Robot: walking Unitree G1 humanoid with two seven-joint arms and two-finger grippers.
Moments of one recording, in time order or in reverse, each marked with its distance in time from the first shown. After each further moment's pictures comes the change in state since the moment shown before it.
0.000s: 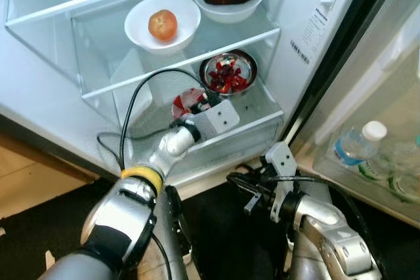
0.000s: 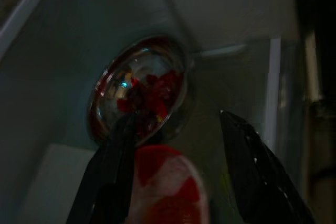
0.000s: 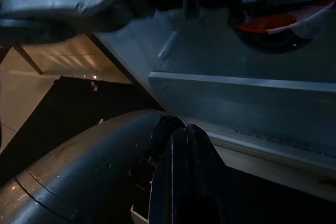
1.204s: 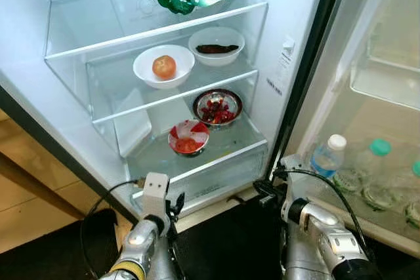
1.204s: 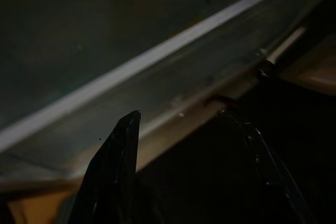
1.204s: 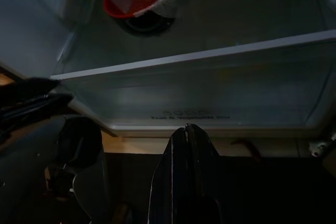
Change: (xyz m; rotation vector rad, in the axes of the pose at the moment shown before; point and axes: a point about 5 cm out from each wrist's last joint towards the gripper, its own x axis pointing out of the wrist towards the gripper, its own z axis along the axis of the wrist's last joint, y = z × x) left arm -0.150 -0.085 -0.126 -0.879 0.572 0.178; right arm -0.011 -0.064 -0.073 0.185 0.134 -0.313
